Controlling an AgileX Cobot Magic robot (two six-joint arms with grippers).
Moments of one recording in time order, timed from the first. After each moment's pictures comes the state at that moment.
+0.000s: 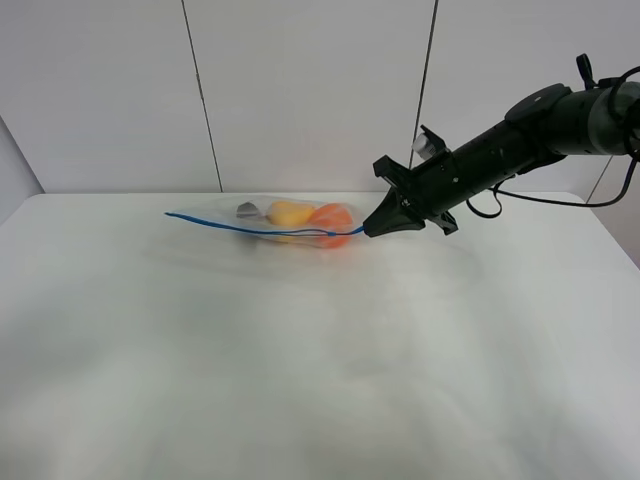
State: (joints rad) left arm 0.01 0.00 -0.49 -0.01 1.07 0.01; right arm 0.13 2.01 -1.43 0.95 1.01 -0.49
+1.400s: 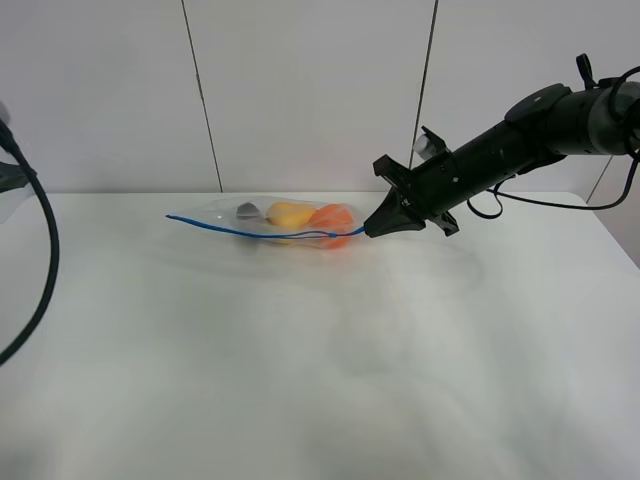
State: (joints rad) left arm 0.01 1.06 -0.94 -0.08 0.50 1.07; right arm 0.13 2.01 -1.43 0.95 1.00 -0.47
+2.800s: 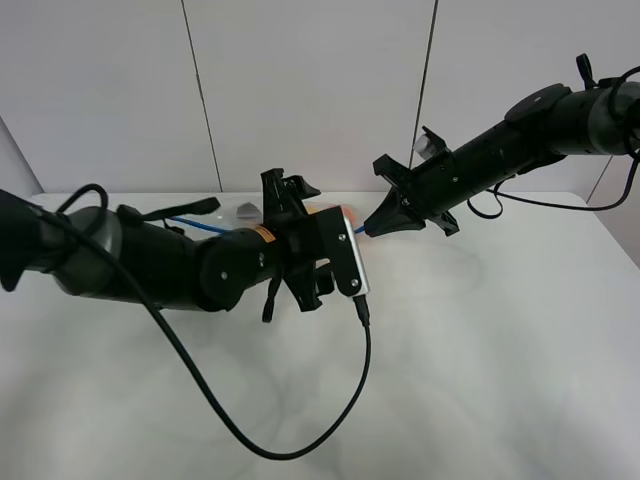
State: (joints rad) left arm -0.74 1.91 -0.95 -0.50 -0.56 1.40; right arm 0.13 2.01 -1.43 0.95 1.00 -0.45
